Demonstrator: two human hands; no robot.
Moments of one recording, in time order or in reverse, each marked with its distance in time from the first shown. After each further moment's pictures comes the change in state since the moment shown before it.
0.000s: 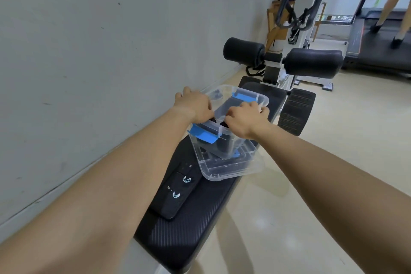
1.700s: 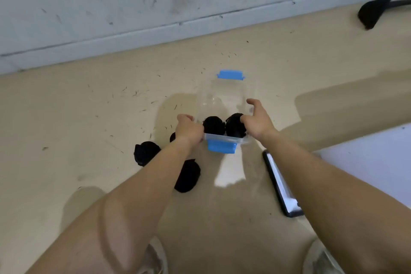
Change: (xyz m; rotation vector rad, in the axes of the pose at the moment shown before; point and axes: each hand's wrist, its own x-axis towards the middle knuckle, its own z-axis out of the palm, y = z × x) left_hand -0.485 -0.357 0.441 -1.274 0.174 -1.506; right_hand -0.200 -0.398 0.489 0.693 -0.726 -0.140
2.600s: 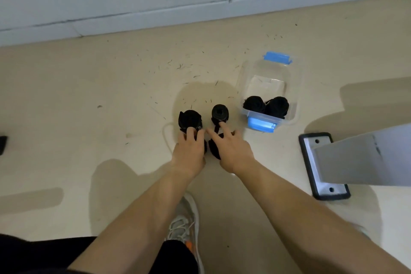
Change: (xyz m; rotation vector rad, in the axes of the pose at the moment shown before) left_hand -0.076 -0.145 -0.095 1.164 0.103 0.410; right_hand -0.122 0.021 0.159 -1.065 -0.311 -0.531
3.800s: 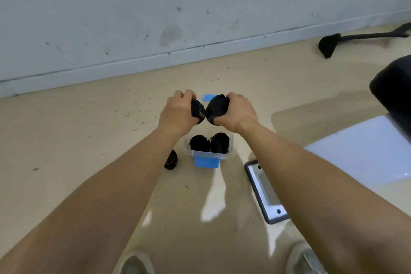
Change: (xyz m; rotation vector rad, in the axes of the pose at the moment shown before) left_hand 0.127 0.126 -0.168 -0.388 0.294 0.255; right_hand 0.011 0.163 -0.173 0.459 0.445 0.393
